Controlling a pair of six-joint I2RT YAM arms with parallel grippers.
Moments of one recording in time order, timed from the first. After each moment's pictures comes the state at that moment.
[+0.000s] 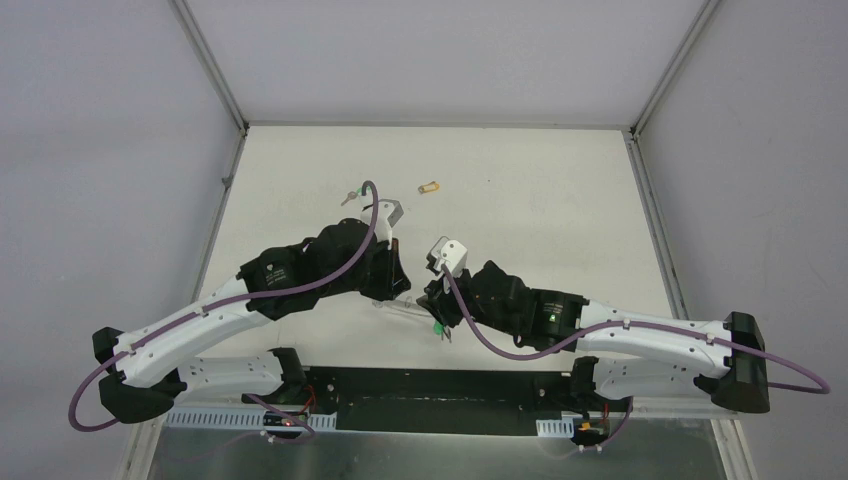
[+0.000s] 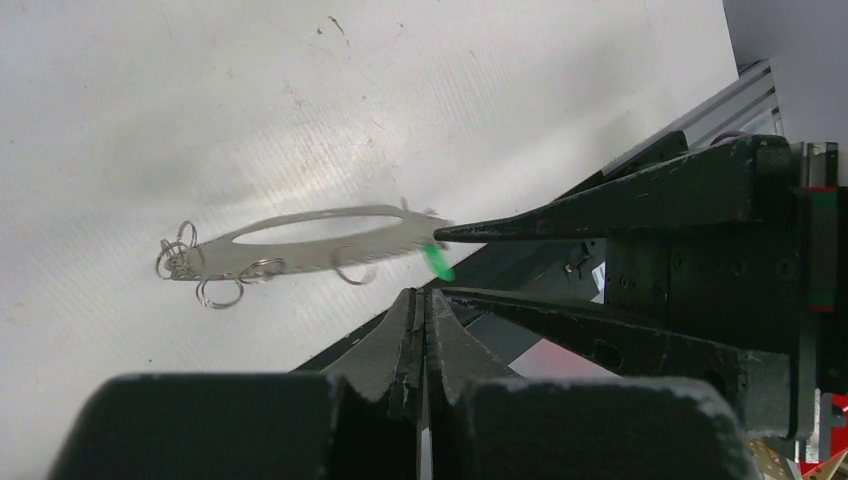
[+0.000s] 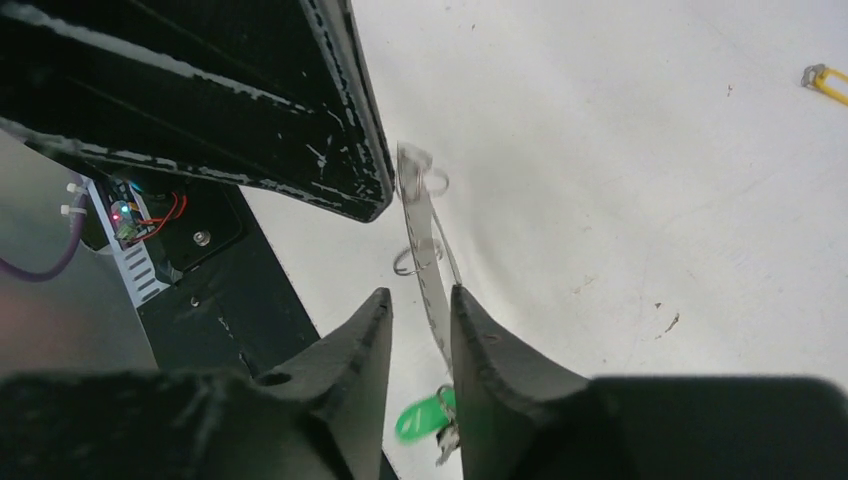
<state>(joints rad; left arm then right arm) -1.07 0.99 1.16 -0.75 -0.14 -0.71 1.31 1.06 0.83 -0.17 0.23 0.20</state>
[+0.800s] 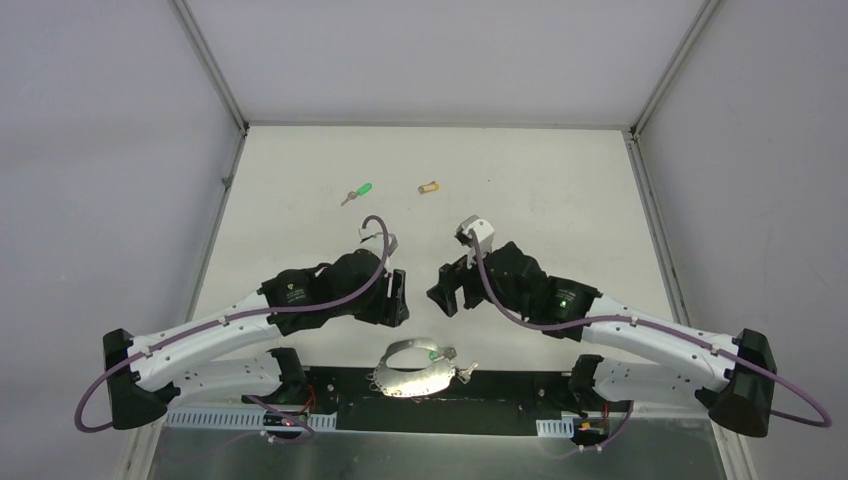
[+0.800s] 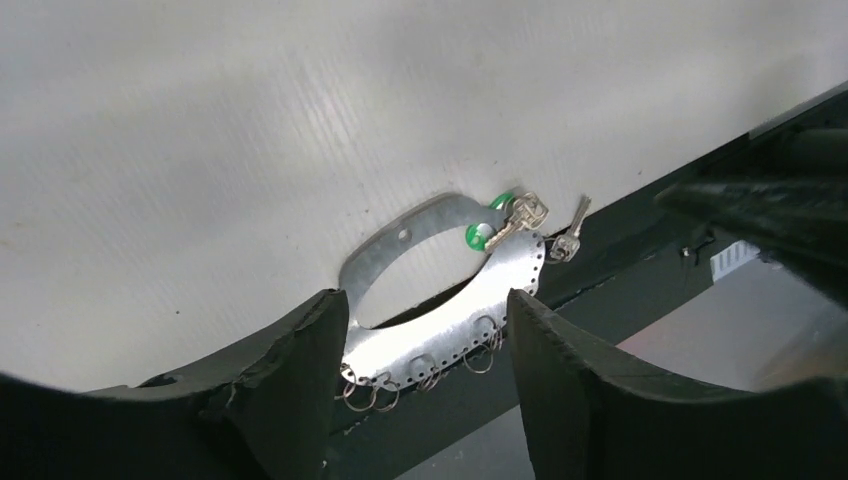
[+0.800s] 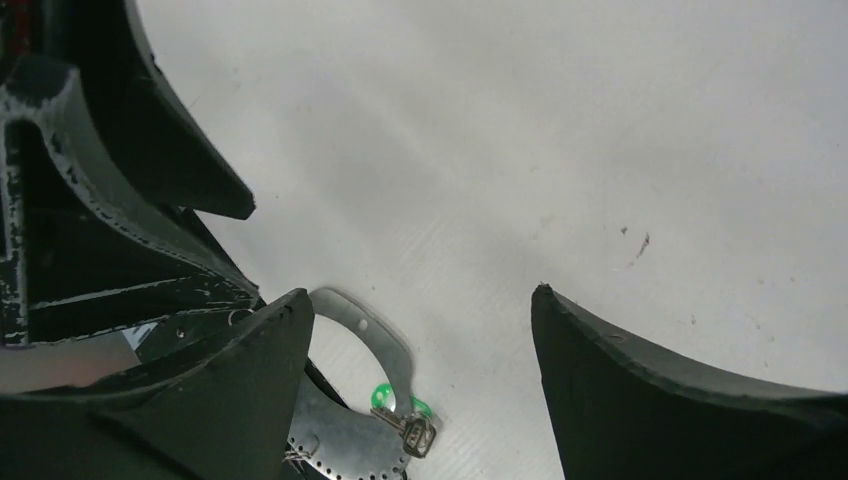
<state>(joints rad) -1.07 0.93 0.87 -0.69 -0.17 -0.75 1.12 1.01 0.77 -0.20 0.15 0.33</state>
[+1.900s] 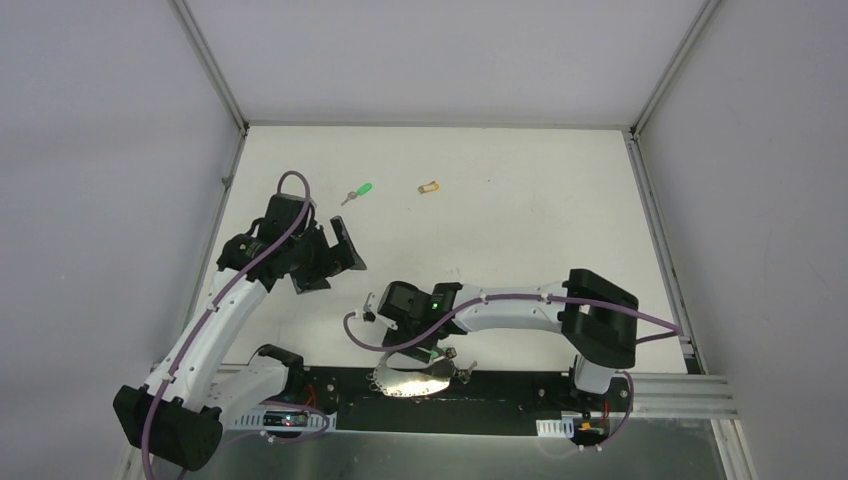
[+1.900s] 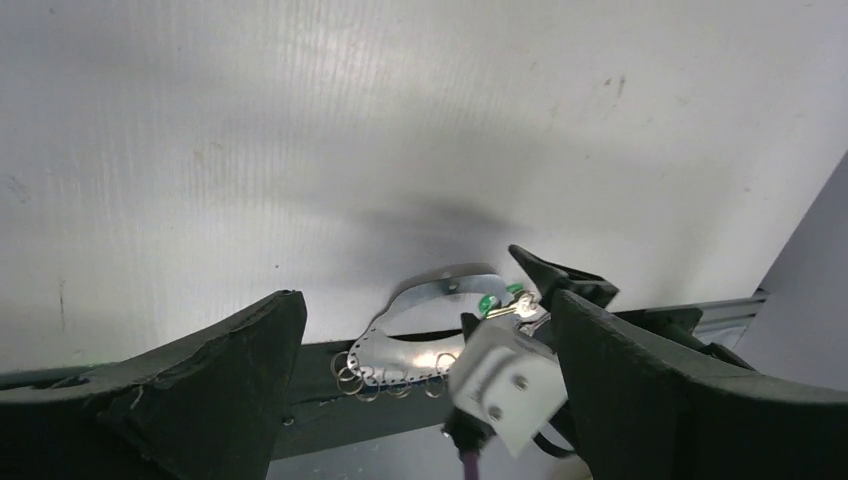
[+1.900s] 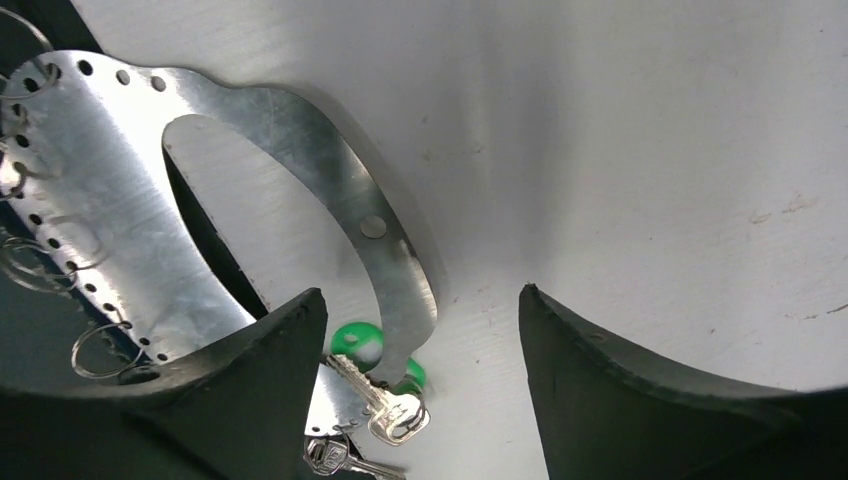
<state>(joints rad) -0.32 0.97 0.92 -0.89 0.19 -0.75 1.32 1.74 1.14 -0.60 0.07 -0.01</state>
